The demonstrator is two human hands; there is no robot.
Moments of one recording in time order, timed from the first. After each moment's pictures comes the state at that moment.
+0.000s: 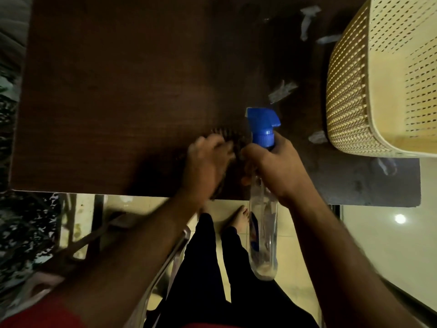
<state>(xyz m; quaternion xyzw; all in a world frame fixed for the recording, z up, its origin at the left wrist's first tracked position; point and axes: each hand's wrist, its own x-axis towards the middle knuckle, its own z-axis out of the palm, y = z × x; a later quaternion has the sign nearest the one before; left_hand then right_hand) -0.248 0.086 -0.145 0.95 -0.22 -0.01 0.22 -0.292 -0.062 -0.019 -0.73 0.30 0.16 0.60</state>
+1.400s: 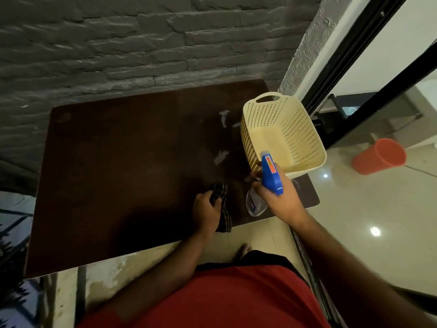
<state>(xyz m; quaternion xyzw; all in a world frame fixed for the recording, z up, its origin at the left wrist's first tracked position) -0.290 0.027 -0.047 0.90 -0.07 -0.19 0.38 -0.373 -0.137 0.074 -0.82 0.22 -0.07 0.52</state>
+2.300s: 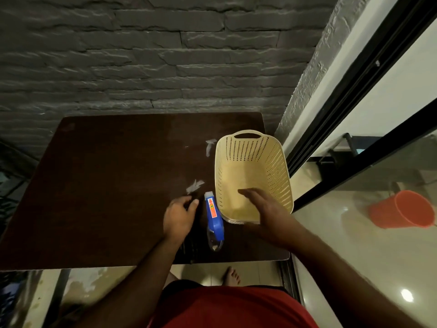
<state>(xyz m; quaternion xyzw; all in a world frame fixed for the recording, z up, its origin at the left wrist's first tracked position) -0.257 -0.068 -0.027 0.94 0.02 -0.15 0.30 -0.362 -0.295 0.106 -0.94 0.03 0.15 0.30</state>
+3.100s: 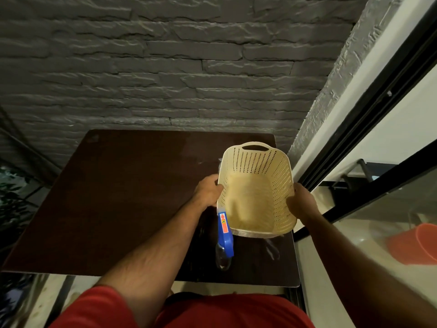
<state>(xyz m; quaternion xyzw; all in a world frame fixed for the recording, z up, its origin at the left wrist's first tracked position) -0.177 -0.138 0.037 0.88 -0.04 -0.25 0.41 -0.284 -0.375 0.040 -0.86 0.36 0.07 0.35</state>
